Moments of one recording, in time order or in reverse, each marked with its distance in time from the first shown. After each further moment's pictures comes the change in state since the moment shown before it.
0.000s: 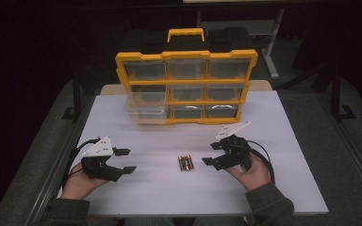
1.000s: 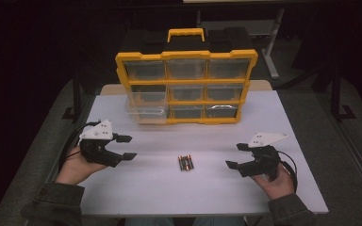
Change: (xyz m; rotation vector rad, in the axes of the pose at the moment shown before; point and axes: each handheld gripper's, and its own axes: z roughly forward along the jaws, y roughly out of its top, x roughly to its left) left arm 0.017 0.045 -0.015 -0.002 -0.036 0.055; right arm -0.024 -0.063 -0.042 -0.149 -0.085 0.025
